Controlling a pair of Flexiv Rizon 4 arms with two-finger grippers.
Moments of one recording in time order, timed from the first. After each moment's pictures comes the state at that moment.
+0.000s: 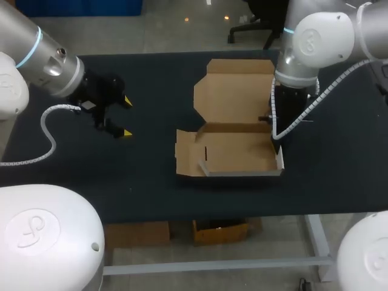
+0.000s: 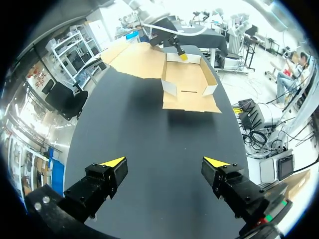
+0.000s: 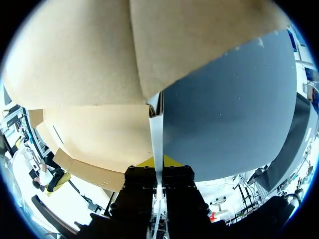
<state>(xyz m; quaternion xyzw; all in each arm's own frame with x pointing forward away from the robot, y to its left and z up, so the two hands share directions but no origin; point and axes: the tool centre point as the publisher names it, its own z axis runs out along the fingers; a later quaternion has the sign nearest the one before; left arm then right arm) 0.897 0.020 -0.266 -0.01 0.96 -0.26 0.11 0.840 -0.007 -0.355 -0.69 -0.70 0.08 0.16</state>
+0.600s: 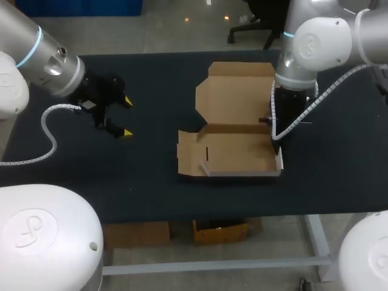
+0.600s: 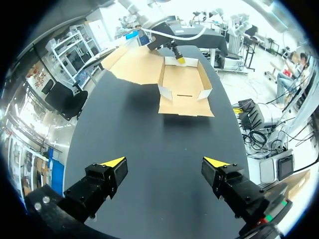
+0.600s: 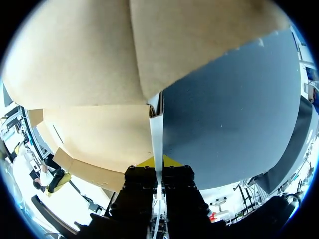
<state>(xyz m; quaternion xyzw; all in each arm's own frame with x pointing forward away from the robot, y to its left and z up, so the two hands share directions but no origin) 0.898 0.020 -0.266 -0.01 0.96 -0.26 0.11 0.854 -0.011 -0.375 -0.69 -0.70 0.08 0.16</state>
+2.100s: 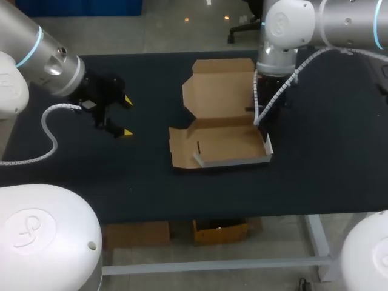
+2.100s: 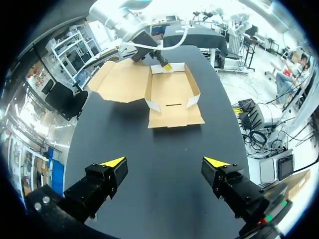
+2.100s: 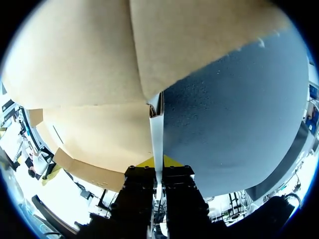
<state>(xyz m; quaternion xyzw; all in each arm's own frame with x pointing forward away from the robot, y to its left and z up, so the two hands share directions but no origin) 0.899 0.019 -0.266 -0.01 0.96 -0.26 0.11 0.911 0.011 -0.385 -0.64 -0.73 0.12 0.19</state>
